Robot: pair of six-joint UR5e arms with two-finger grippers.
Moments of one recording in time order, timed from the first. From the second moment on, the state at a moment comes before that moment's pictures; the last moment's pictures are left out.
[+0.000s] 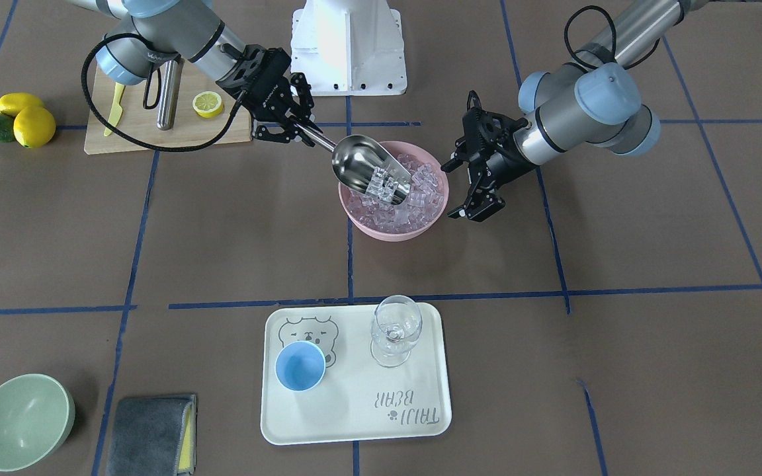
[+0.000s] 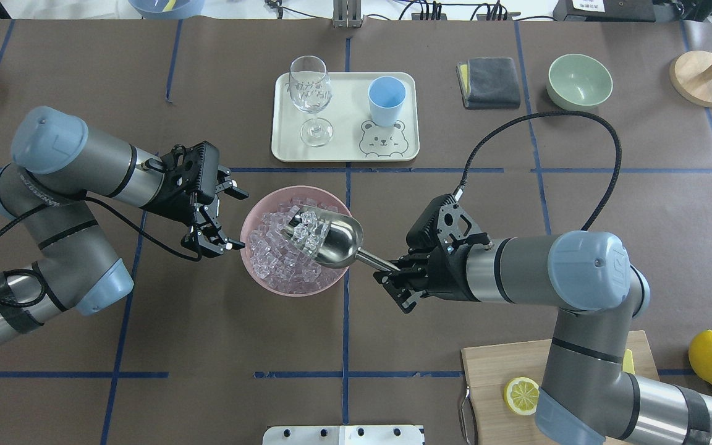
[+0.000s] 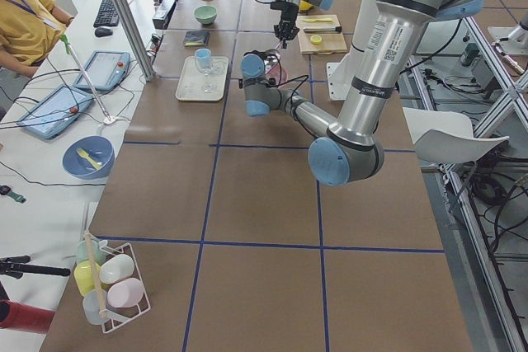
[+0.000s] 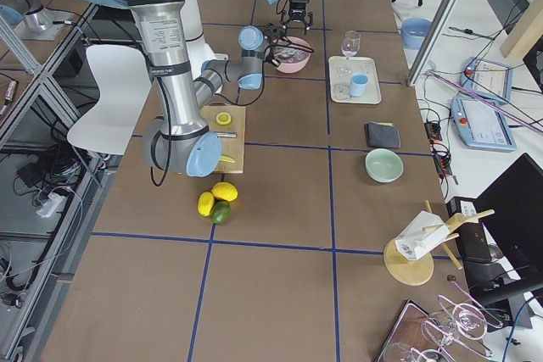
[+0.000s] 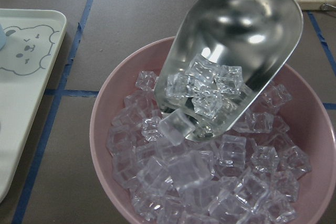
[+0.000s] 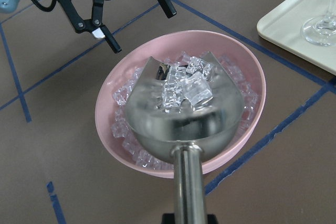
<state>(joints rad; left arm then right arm) -0.71 -1.97 -1.57 -2.52 -2.27 0.12 0.40 -1.27 1.89 -0.72 1.77 0.61</state>
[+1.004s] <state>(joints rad) -0.86 -1.88 -1.58 -2.52 -2.33 0.12 0.53 -1.28 2.02 -0.94 1.74 0.71</state>
